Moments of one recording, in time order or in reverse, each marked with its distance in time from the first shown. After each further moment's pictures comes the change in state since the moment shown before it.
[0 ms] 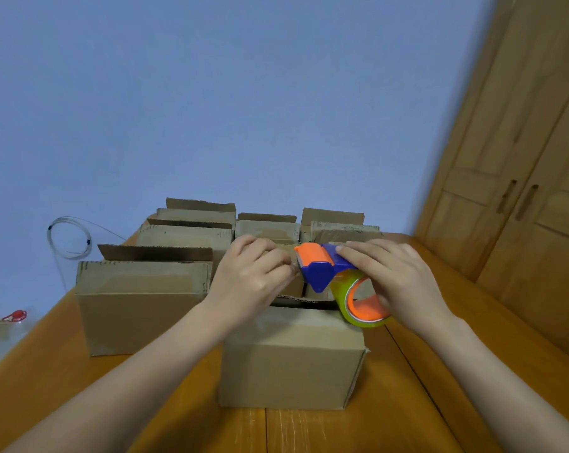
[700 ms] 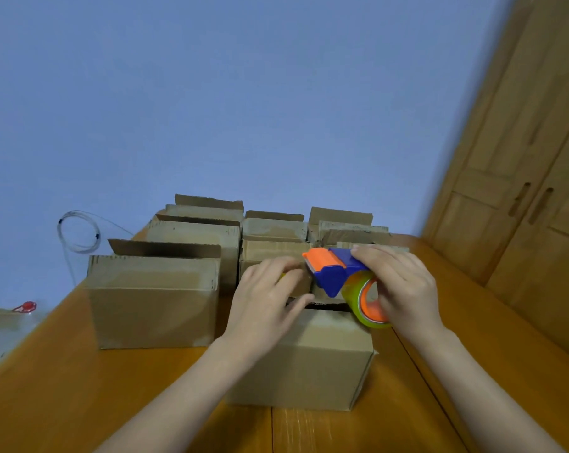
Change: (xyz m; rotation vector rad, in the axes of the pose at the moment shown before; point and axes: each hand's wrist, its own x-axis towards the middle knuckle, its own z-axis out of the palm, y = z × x) left_hand -0.018 0.043 -0.005 -0.284 -0.230 -0.515; right_hand -0.009 -0.011 0.021 0.127 0.213 0.123
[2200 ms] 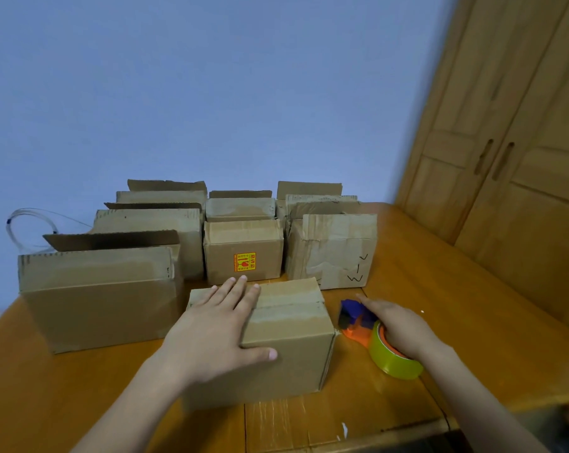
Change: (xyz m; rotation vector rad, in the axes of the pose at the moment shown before) left_hand -0.026 0.002 -0.014 0.235 -1.002 -0.084; right_hand -0.136 0.054 0.012 -0.083 -1.051 0.607
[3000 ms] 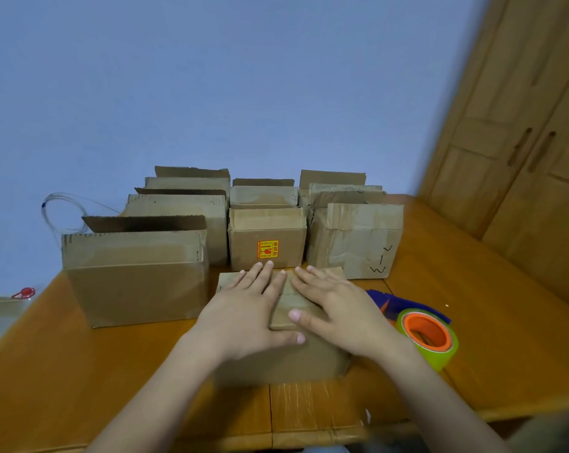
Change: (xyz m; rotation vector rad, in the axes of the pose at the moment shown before) left_hand -0.002 0.003 -0.005 0.005 -0.030 -0.001; right_hand -0.018 -0.152 -0.061 0.189 0.084 -0.408
